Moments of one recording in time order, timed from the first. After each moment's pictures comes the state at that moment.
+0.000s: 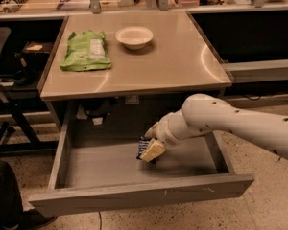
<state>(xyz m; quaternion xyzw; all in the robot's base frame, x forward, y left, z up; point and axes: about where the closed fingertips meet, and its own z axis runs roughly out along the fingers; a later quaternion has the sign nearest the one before) 0.546 -0.026 0.637 -0.59 0.74 0.15 0.28</state>
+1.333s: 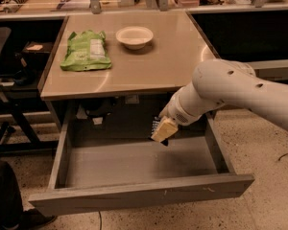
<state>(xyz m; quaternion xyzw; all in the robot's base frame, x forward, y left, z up) 0.554 -0.066 0.728 -0.55 0.79 0.08 0.25</state>
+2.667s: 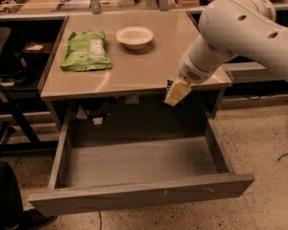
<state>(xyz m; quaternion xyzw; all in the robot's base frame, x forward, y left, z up) 0.609 -0.109 0.831 -0.54 0.80 -0.01 0.25</state>
